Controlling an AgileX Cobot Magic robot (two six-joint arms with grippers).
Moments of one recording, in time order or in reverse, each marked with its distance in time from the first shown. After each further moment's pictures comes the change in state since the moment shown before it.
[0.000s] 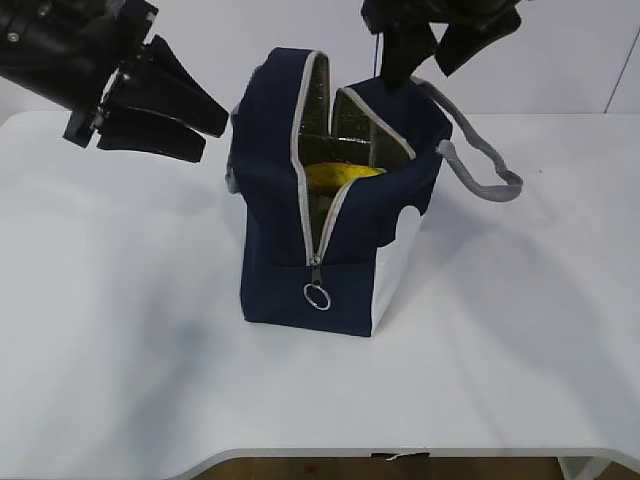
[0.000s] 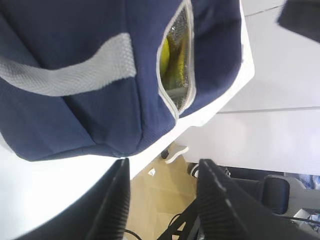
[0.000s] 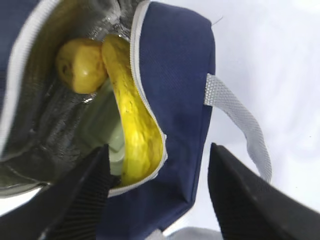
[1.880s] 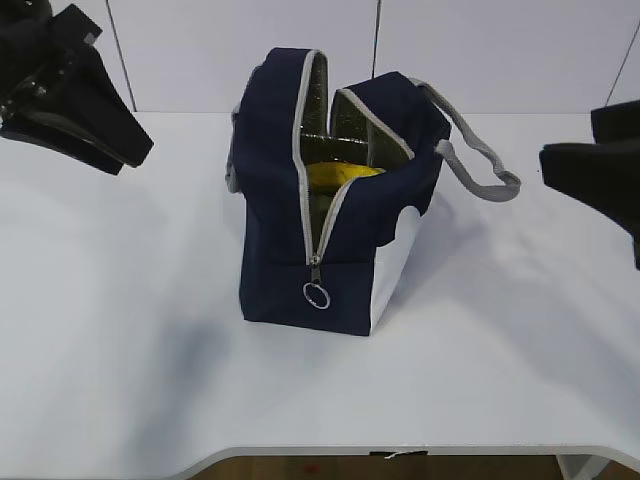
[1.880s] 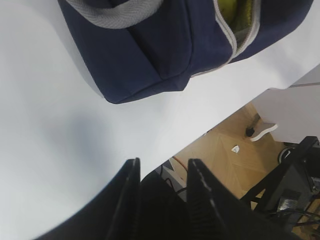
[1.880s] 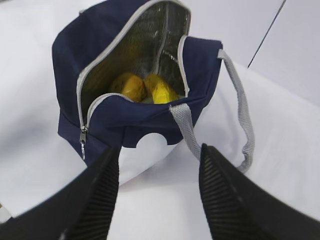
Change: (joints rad) left arm -0.042 -0.181 0.000 0.383 0.055 -0.140; right arm 0.031 -0.977 1.233 0.138 -0.906 -0.322
